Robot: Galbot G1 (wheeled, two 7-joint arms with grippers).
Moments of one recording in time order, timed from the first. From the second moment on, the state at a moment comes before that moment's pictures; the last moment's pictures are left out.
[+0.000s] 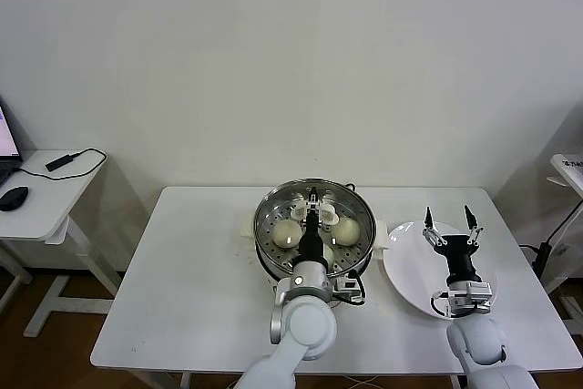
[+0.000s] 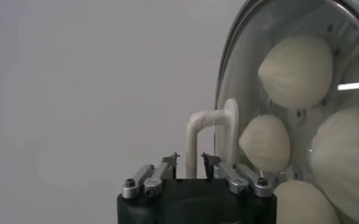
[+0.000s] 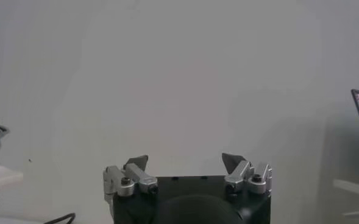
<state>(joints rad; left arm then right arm) 0.98 -1.61 0.15 -1.74 1.70 0.58 0.32 -1.17 1.12 0.50 1.50 0.23 0.38 0.18</state>
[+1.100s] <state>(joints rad) 1.14 -1.36 -0.16 -2.14 0.77 0.44 0.18 -1.20 1.09 0.50 1.53 0.30 0.30 0.17</state>
